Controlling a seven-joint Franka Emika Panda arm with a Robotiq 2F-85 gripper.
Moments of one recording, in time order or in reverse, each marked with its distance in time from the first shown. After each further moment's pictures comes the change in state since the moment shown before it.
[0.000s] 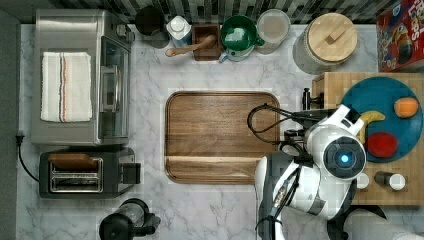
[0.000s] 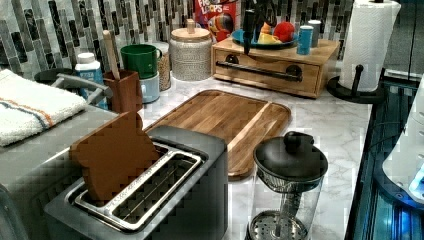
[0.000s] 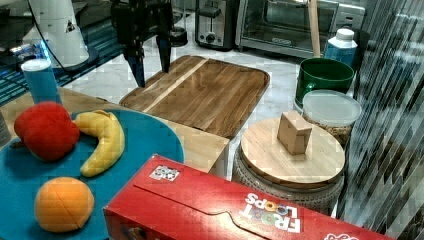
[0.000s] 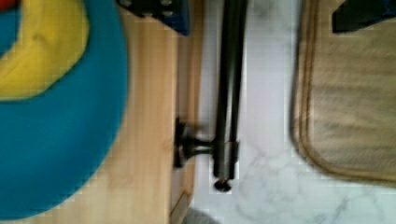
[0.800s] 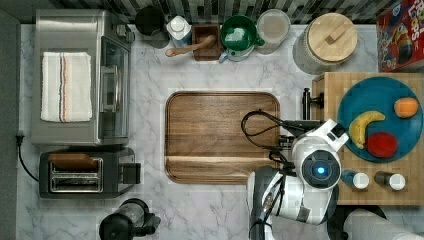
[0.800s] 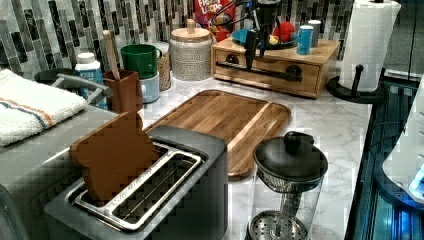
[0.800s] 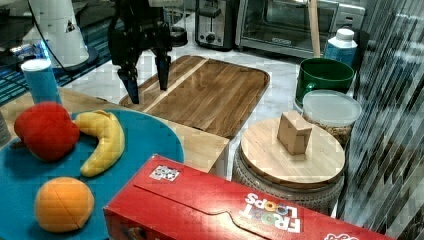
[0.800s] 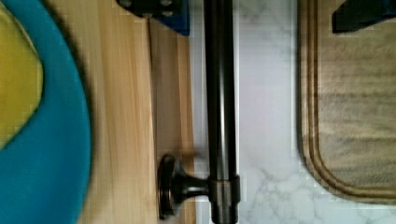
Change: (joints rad) arm -0.009 0.025 0.011 -0.131 -0.110 0.172 0.211
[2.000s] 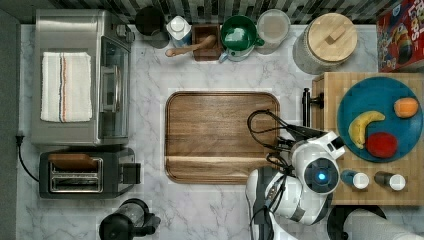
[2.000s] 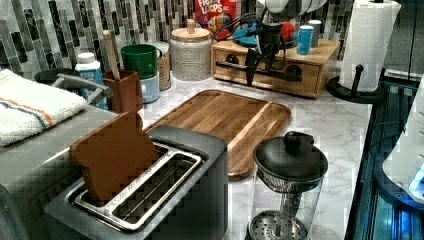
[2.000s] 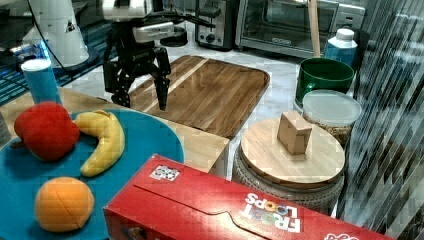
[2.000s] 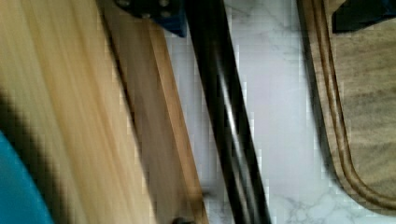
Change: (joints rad) arm -0.022 0.100 -0.003 -0.051 0.167 0.132 0.043
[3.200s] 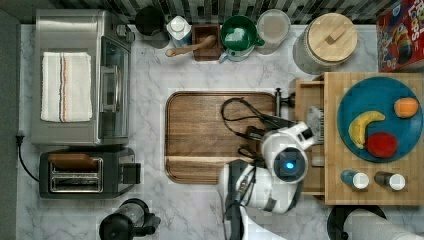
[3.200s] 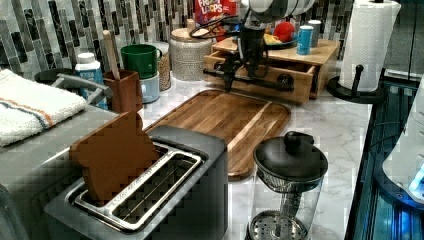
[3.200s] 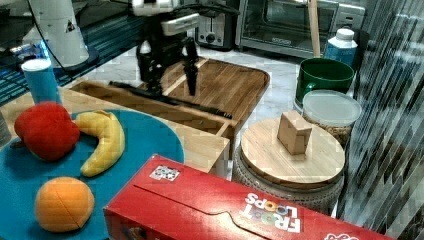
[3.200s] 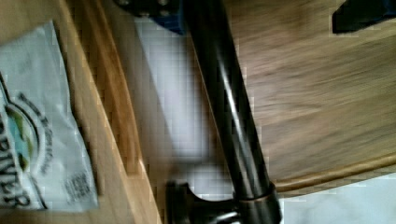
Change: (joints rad) arm 0.013 0.000 0.193 -0.006 0.085 -0.001 0.146
